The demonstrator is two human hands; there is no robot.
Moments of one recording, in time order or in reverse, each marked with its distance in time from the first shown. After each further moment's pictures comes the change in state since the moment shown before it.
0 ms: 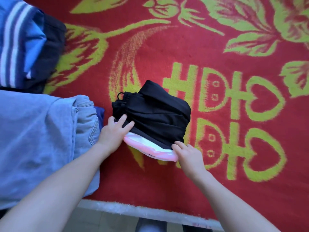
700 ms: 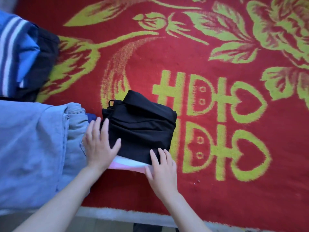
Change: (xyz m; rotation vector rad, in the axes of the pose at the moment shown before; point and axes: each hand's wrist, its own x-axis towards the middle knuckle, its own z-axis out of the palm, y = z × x) left_hand -0.022 0.037 -0.037 -0.301 0.268 -0.436; right_hand -0.018 -0.071 -0.017 0.176 -0.095 0.260
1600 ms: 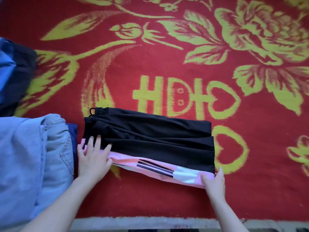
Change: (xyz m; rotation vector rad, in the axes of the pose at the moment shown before) left_hand -0.018 0.017 0.018 0.426 -0.464 0.139; right_hand -0.059 0.174 -0.035 0.594 0.052 1.134
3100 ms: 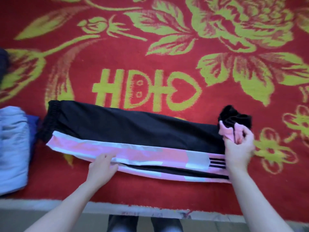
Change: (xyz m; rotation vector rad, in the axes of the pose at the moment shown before) left_hand -0.039 0.210 -0.015 -0.374 -0.333 -0.232; right_hand 0.108 -0.021 -0.199 0.604 0.232 -0.475
